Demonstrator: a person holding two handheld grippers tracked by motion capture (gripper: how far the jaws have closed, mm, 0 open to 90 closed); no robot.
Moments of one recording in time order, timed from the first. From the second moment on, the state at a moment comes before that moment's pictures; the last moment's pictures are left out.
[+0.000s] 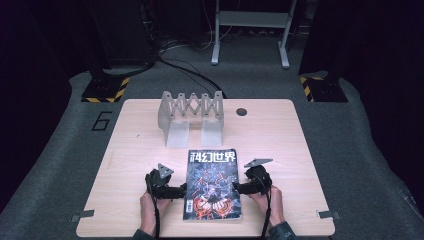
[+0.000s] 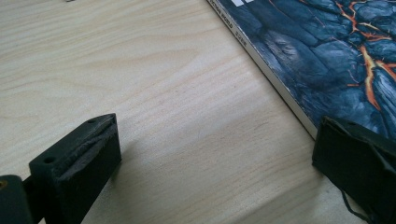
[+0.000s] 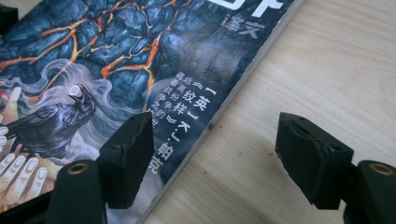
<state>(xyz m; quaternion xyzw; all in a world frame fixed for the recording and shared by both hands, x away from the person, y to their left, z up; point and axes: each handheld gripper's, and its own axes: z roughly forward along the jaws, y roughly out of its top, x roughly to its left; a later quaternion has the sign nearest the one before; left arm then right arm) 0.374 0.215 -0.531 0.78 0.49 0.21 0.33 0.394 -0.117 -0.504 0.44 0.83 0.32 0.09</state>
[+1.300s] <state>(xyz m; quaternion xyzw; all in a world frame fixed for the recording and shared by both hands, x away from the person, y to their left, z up) 0.374 0.215 -0.531 0.78 0.49 0.21 0.33 0.414 -0.107 -0.500 0.44 0.85 0.29 0.04</state>
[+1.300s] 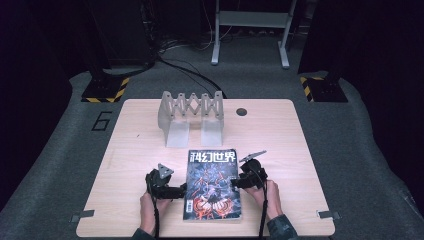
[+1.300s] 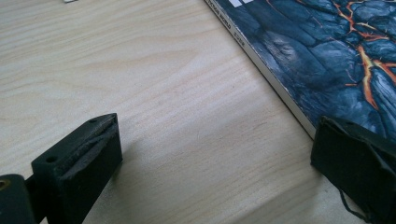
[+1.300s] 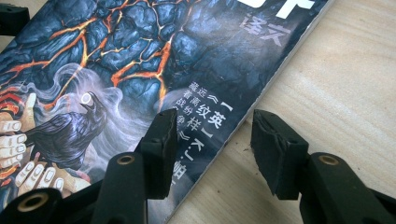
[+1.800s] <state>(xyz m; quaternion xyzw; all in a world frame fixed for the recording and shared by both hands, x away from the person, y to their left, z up) 0.374 0.215 -0.531 0.78 0.49 0.21 0.33 0.420 -0.106 -0.500 0.45 0.84 0.29 0.02</state>
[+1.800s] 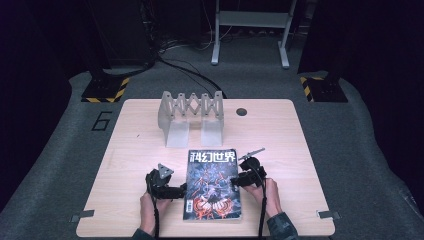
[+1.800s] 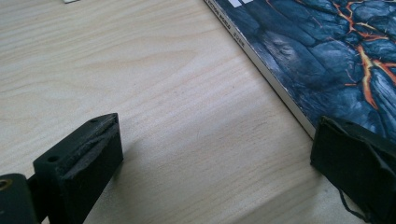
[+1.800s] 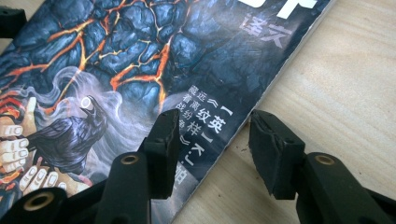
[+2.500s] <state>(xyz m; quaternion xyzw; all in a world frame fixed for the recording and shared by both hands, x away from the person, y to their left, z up) 0.373 0.215 -0.531 0.78 0.48 0.21 0.33 0.420 -0.119 -0.497 0.44 0.80 0.42 -0.01</state>
